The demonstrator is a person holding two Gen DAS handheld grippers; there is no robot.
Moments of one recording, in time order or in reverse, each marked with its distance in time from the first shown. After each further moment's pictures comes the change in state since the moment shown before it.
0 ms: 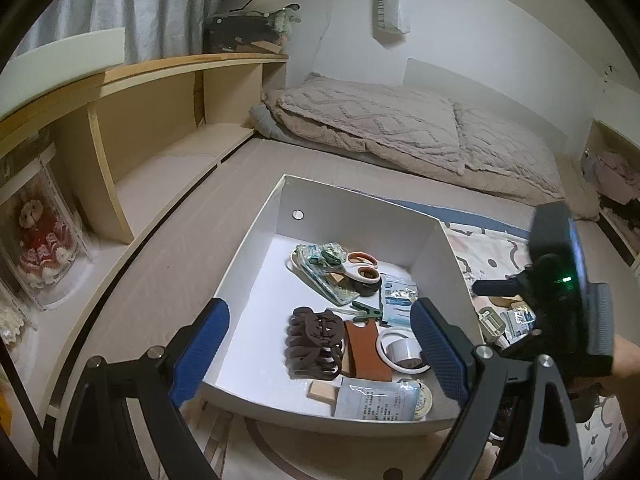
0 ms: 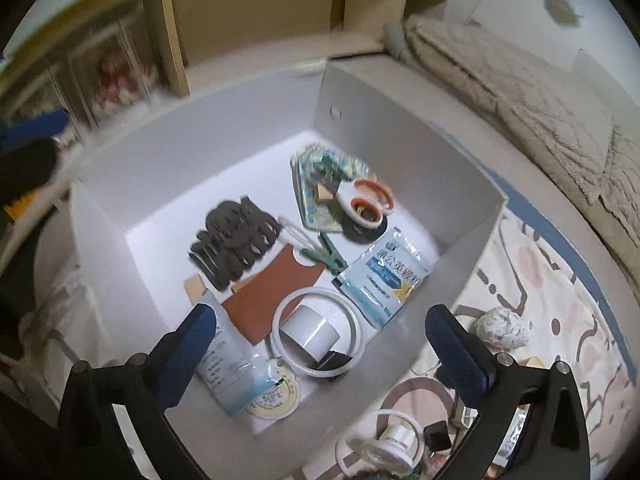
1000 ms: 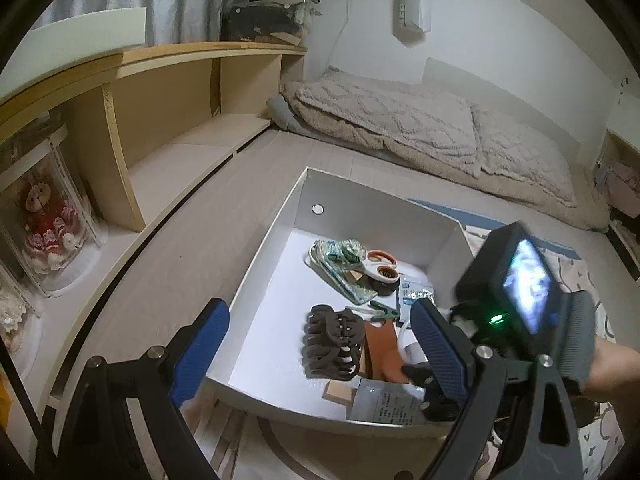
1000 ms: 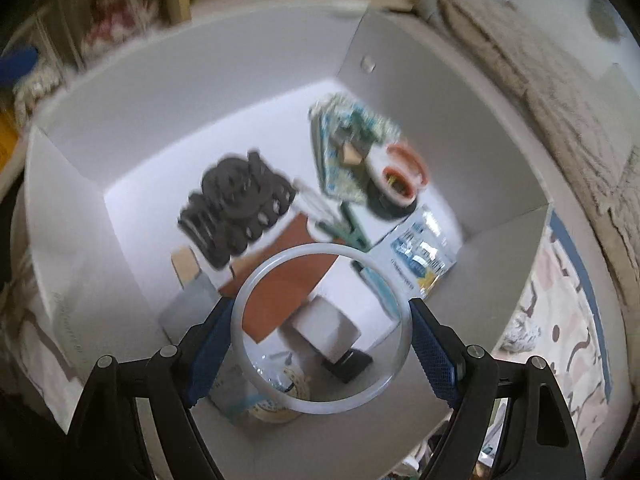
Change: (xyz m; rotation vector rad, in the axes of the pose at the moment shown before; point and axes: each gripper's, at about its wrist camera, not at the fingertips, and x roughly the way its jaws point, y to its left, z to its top) left arm 0.008 0.020 0.001 -0.058 0.020 0.031; right arm 0.067 0.030 0.011 -0.143 0.288 -0.037
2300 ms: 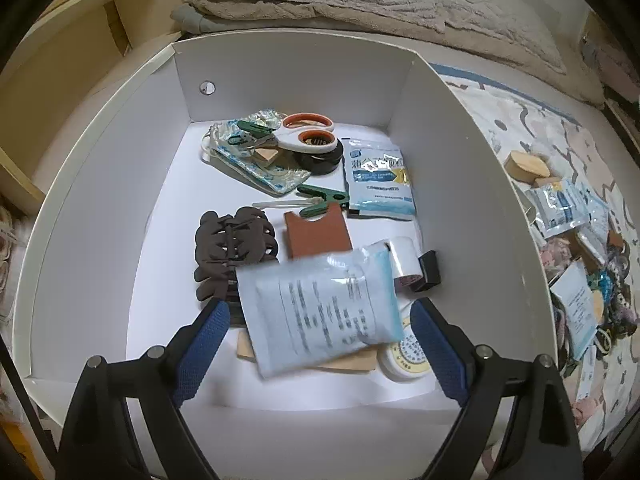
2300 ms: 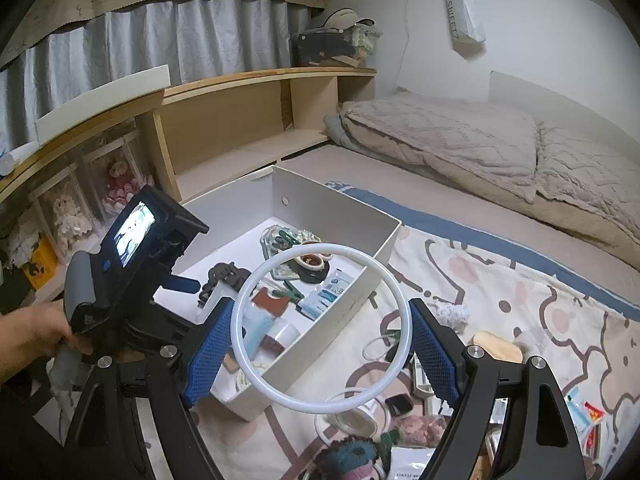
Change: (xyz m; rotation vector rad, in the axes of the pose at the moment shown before) left arm 0.109 -0.085 -0.051 0.247 0.409 -0.024; right arm -0.132 -0.059 -0.128 0.322 -0.625 0.005
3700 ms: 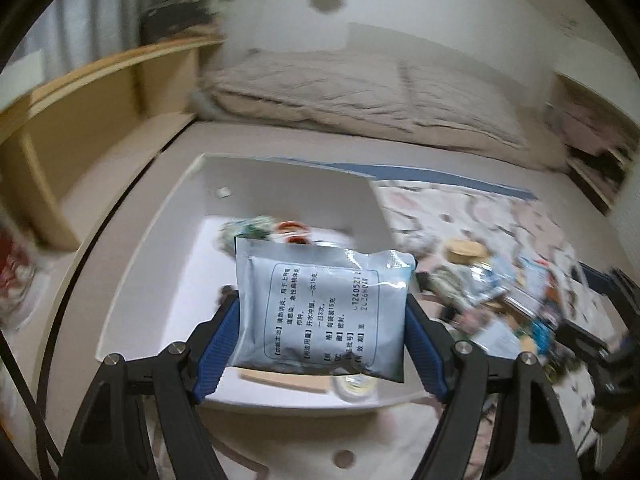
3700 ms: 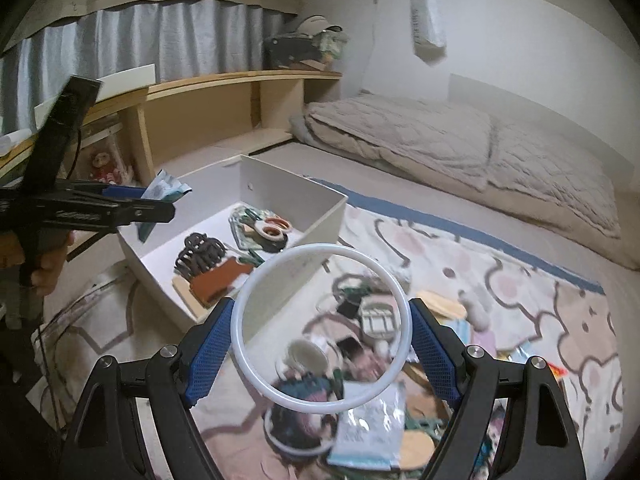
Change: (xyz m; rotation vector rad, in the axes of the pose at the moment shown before) left arm -0.107 0.006 -0.003 -0.073 -0.316 -0.065; right arm -0.053 -0.015 -0.046 -0.005 -0.017 -0.119
